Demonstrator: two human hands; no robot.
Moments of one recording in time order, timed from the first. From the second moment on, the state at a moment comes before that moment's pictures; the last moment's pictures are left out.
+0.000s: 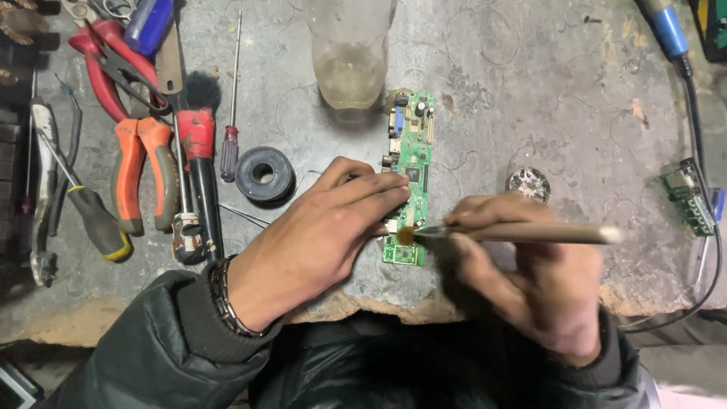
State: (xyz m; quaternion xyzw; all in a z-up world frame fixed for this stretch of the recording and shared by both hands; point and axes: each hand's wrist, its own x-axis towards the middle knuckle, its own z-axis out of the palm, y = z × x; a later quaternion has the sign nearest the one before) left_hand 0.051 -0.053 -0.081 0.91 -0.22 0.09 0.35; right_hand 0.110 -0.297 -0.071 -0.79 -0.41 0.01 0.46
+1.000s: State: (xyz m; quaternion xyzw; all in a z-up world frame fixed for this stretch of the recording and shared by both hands) left_hand 0.051 -0.050 -0.086 0.91 -0.22 0.08 0.35; right_hand 0.094 -0.273 -0.067 -0.73 -0.49 -0.05 0.48
